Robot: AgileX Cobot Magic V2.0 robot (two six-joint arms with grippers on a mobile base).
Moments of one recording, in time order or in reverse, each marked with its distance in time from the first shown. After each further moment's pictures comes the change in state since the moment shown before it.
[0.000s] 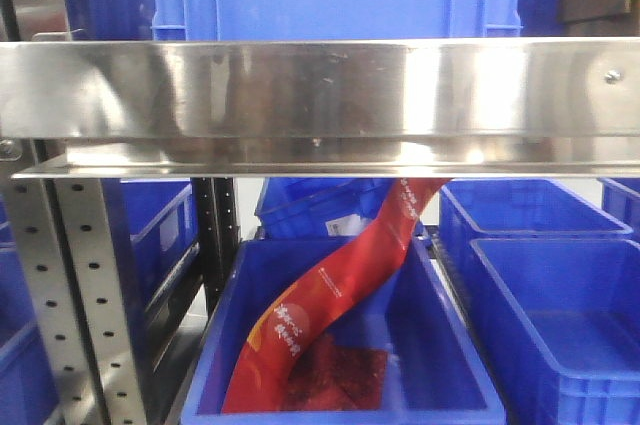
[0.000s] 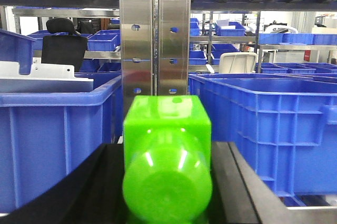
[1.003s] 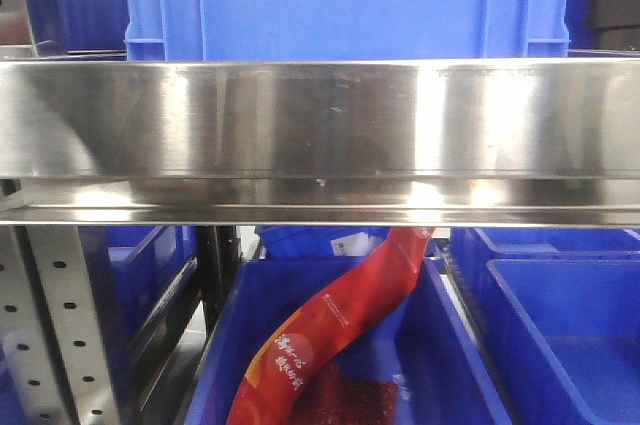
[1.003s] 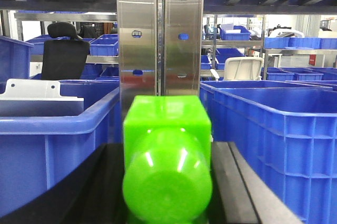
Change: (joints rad) left arm 0.000 0.000 0.000 0.000 -0.015 0.000; right arm 0.000 0.000 0.000 0.000 -0.008 0.000
